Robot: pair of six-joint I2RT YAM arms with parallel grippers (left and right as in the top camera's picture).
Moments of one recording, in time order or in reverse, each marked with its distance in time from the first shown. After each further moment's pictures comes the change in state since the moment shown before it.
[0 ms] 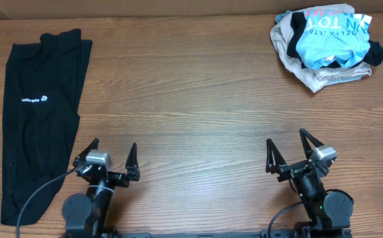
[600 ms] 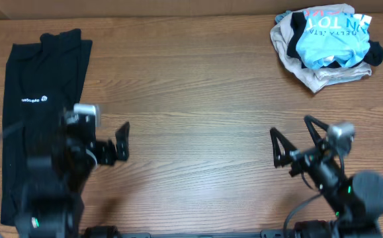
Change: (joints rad) left arm 0.000 0.748 0.800 -0.515 -0.005 0.094; right arm 0.000 0.426 0.592 -0.375 -0.112 0.025
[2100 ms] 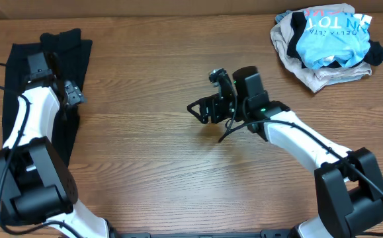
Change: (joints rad) left arm 0.267 1.100 0.379 0.133 -0.439 -0.253; right arm 0.375 1.279 0.410 0.235 -0.161 0.007
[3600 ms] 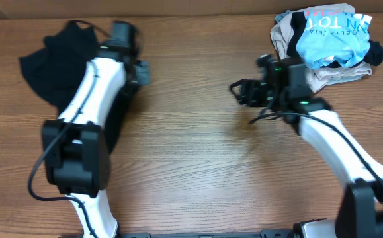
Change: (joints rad) left arm -0.493 0.154 0.322 -0.229 0.211 0.005; right arm -0.294 -0.169 0.002 -0.181 0.091 0.047
